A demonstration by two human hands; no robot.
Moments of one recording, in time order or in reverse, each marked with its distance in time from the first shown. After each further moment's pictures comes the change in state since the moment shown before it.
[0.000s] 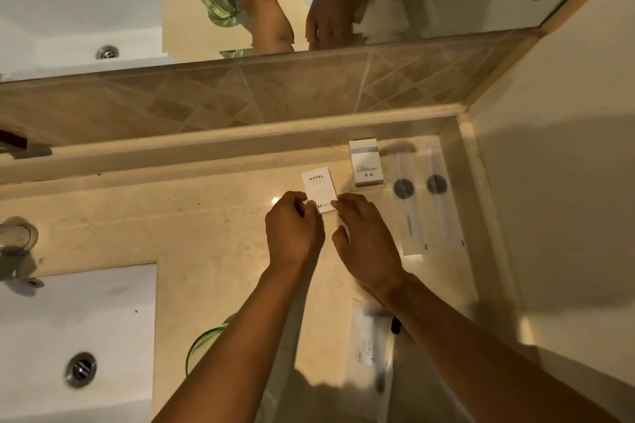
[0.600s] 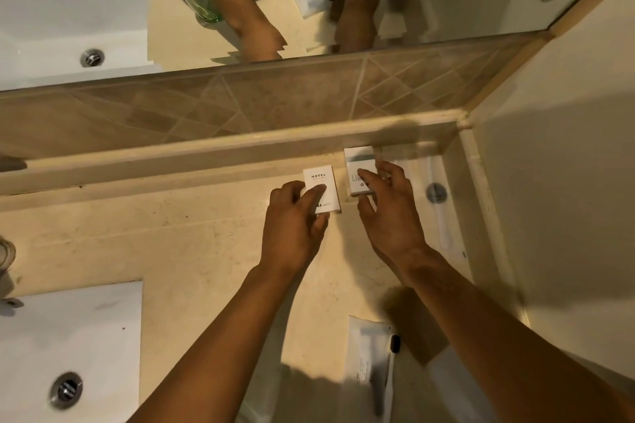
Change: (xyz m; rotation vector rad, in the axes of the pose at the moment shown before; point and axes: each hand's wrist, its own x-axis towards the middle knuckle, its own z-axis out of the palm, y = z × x) left_hand 0.032 -0.019 0.010 0.331 -0.150 0.477; right_hand 0.055 0.038 -0.029 0.097 0.088 0.168
